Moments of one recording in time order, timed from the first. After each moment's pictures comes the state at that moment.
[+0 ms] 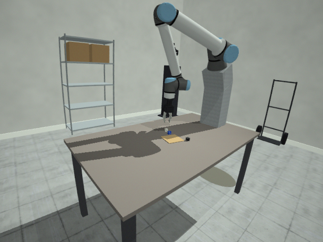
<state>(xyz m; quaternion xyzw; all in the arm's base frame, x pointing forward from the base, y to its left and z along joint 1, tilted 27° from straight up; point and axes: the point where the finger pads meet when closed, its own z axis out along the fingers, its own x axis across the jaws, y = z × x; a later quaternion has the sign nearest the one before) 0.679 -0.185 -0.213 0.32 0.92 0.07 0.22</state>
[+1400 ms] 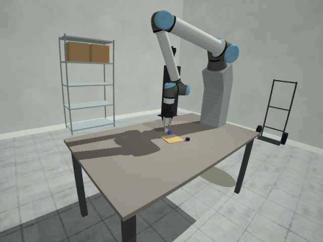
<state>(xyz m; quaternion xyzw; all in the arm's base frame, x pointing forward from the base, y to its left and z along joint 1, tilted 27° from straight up) 0.698 -0.187 -0.252 0.32 0.92 0.07 0.22</state>
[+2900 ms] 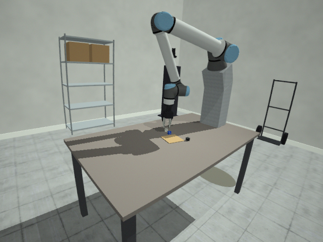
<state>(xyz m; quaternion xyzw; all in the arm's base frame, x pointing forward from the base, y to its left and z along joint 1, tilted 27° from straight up) 0.701 -0.187 -0.258 0.32 0.92 0.07 0.22</state>
